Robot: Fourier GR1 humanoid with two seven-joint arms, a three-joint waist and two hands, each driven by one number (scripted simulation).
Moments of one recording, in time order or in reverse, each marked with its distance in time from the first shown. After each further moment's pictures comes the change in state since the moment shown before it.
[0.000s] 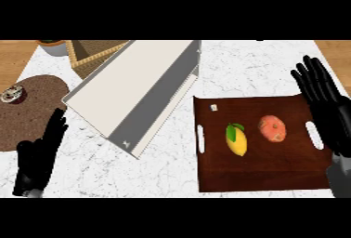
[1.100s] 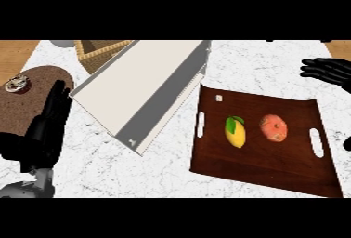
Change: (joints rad) left arm -0.144 -0.111 0.061 -0.066 0.044 0.013 -0.080; right arm -0.306 -0.335 -0.026 0.521 -0.126 0.807 -0.083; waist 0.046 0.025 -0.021
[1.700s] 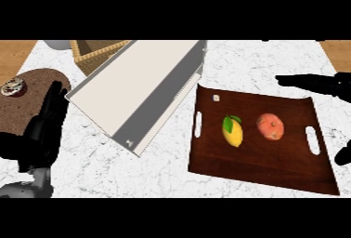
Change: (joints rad) left arm 0.004 -0.005 0.026 0.026 0.002 -0.016 -0.018; right arm 0.022 -0.128 0.173 -0.404 0.537 -0.132 -0.022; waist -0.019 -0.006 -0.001
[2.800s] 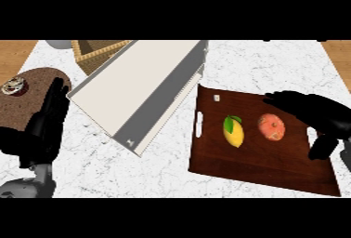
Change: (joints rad) left arm -0.022 -0.053 0.051 0.002 -0.052 -0.057 0.032; right arm 0.107 0.136 0.127 0.140 0.658 -0.303 -0.064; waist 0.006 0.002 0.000
